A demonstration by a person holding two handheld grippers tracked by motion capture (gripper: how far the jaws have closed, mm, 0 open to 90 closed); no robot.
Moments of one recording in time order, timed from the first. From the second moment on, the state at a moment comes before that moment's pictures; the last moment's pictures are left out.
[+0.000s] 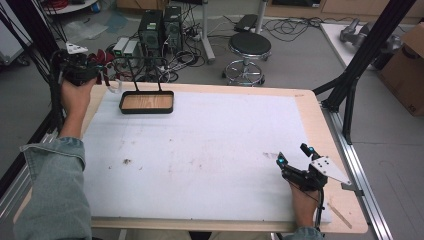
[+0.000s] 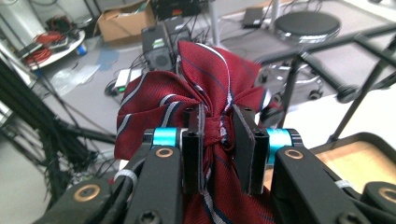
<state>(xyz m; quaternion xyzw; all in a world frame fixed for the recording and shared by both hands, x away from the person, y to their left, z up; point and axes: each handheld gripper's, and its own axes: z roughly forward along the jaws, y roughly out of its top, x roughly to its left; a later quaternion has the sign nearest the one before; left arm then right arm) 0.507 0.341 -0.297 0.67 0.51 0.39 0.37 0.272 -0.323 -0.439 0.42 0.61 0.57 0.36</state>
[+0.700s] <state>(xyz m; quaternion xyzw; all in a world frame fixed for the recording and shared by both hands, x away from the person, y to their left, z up) 0.515 0.334 -0.309 0.69 0.51 0.37 0.36 0.272 -0.322 -0.439 0.42 0.61 0.57 0.36</state>
